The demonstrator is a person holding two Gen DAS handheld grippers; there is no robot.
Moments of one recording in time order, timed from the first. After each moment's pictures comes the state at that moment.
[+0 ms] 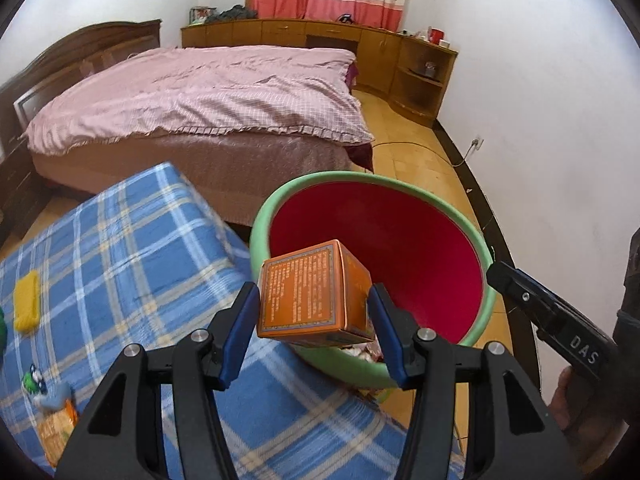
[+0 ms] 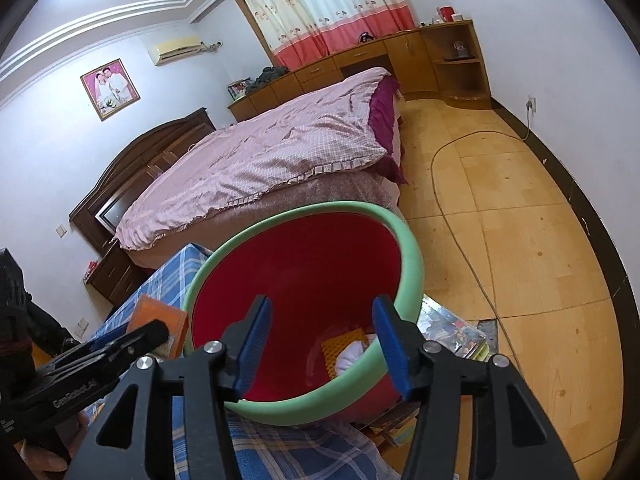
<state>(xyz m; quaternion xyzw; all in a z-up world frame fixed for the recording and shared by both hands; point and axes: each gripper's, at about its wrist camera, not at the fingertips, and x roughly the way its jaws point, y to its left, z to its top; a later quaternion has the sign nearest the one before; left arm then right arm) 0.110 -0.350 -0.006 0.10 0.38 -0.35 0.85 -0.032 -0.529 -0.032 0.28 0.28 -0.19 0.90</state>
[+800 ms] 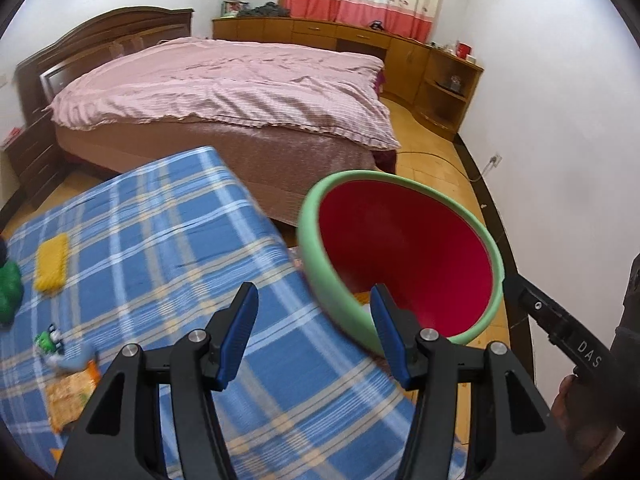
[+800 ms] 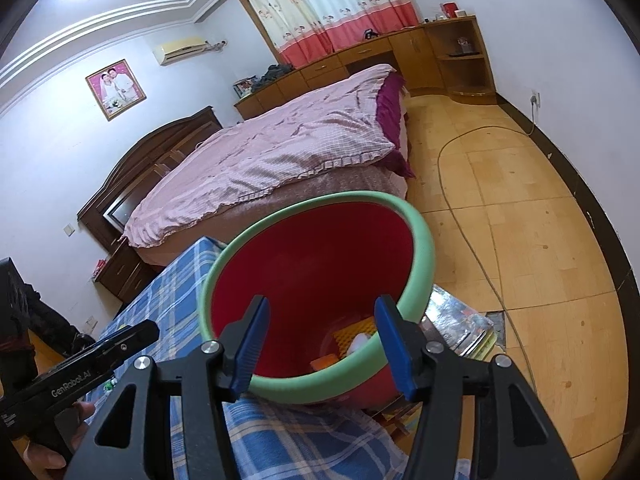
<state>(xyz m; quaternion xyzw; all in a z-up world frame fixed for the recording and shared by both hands) 0.106 -0.298 0.003 0.06 0.40 -0.30 0.86 -0.044 -0.513 -0.027 0.29 0.28 -0.17 0.90</state>
